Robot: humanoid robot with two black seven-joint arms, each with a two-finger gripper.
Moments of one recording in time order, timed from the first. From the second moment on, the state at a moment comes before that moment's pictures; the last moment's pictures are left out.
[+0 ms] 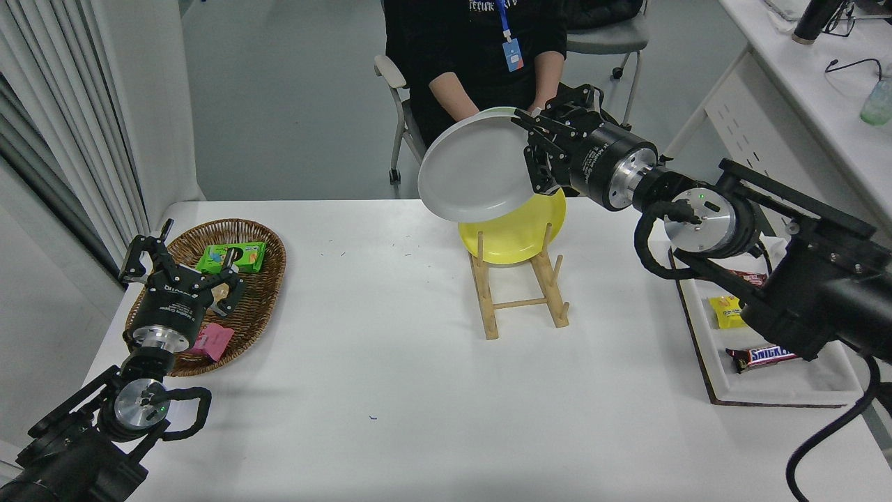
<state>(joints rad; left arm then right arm) -0.41 0.35 -1.02 -0.69 0.04 -0.47 -0.51 1.07 -0.42 0.51 1.30 0.24 -0.29 0.03</state>
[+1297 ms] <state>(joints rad) -0.41 0.35 -1.02 -0.69 0.04 -0.47 -0.51 1.24 -0.34 0.23 1.32 0.69 -0.42 0.00</state>
